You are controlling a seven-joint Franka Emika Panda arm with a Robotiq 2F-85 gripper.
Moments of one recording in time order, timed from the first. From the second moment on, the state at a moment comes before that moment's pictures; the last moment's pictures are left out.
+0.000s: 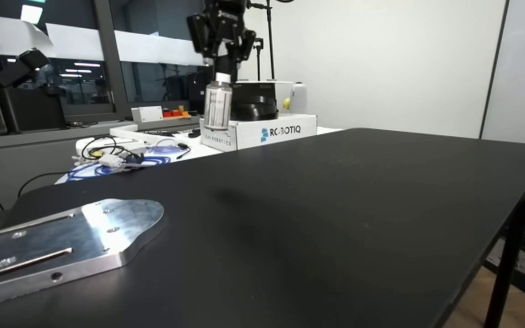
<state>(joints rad) 0.32 0.52 0.12 -1.57 -0.02 2.23 0.37</state>
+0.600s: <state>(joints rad) 0.38 0.65 0.15 -1.38 -0.02 2.15 0.31</state>
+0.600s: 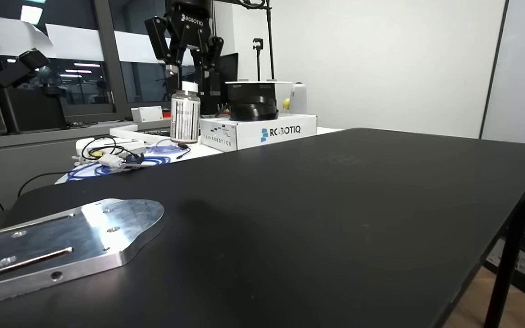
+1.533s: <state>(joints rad) 0.58 0.84 0.15 -1.21 -0.16 2.11 0.29</state>
